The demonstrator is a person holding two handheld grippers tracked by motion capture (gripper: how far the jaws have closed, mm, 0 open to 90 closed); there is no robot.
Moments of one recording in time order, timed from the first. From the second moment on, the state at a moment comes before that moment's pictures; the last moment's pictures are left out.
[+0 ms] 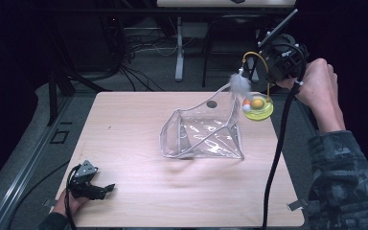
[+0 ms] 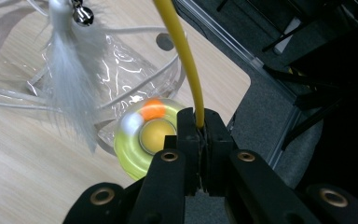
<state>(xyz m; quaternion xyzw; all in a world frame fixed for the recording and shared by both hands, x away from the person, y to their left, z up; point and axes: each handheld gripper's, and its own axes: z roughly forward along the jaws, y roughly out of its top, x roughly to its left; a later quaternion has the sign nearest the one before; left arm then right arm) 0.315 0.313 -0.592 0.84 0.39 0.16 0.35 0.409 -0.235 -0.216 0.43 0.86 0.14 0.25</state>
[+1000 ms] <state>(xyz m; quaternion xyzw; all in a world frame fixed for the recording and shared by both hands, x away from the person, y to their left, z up) 0.315 0.313 -0.592 0.84 0.39 0.16 0.35 0.432 -0.159 -0.215 0.38 0.88 0.16 0.24</state>
